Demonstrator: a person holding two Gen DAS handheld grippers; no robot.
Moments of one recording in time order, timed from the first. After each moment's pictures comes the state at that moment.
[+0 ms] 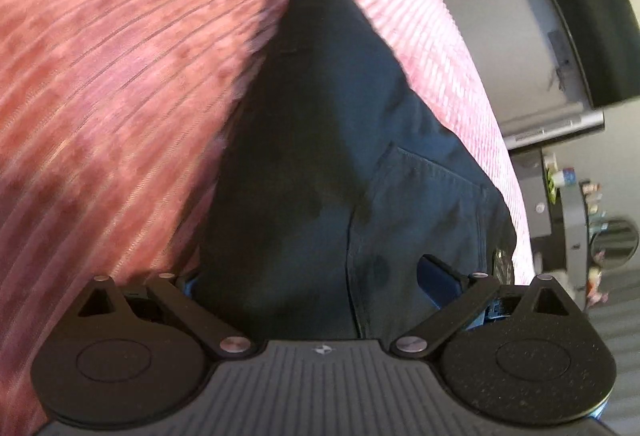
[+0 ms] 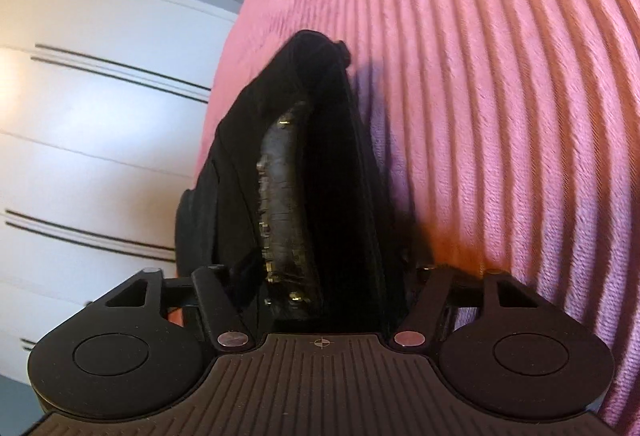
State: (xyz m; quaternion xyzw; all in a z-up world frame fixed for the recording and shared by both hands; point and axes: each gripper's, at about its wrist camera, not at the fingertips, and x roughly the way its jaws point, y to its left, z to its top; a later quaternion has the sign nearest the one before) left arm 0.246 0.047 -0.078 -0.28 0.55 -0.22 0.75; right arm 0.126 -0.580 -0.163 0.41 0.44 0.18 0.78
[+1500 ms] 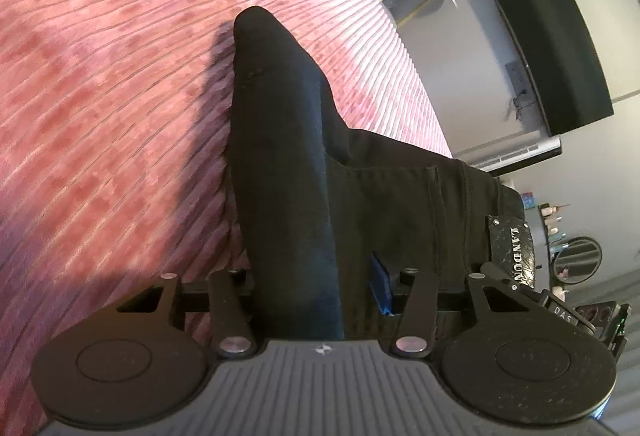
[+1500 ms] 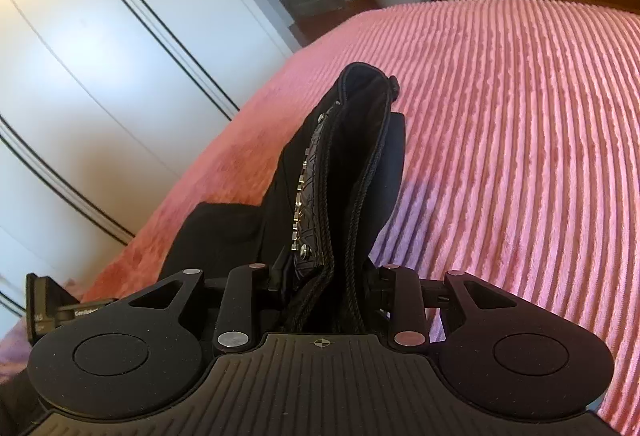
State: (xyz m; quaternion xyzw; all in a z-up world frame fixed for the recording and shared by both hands) left arm 0.223 0.082 -0.065 -0.34 0.49 -0.25 0.76; right arm 0.122 -0.486 -0.053 0.22 0.37 0.16 0.89
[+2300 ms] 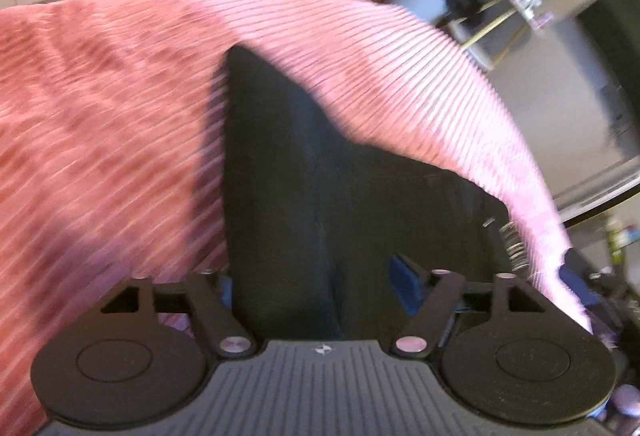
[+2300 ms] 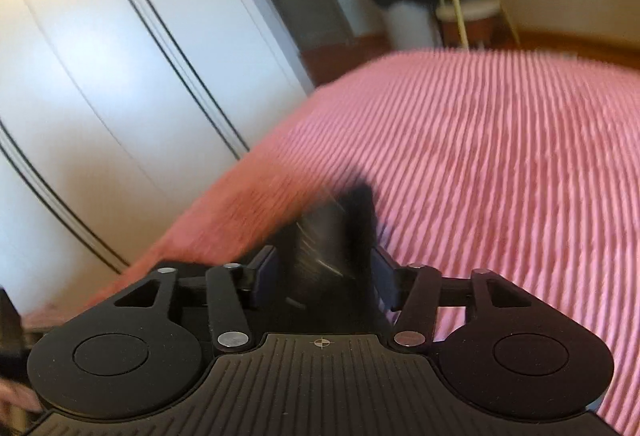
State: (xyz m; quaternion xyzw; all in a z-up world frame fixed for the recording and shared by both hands) left arm 0.228 0.120 -0.012 -0.24 0.49 -0.07 0.84; right arm 0.159 -0.418 -0.032 0.16 0.31 0.14 0.92
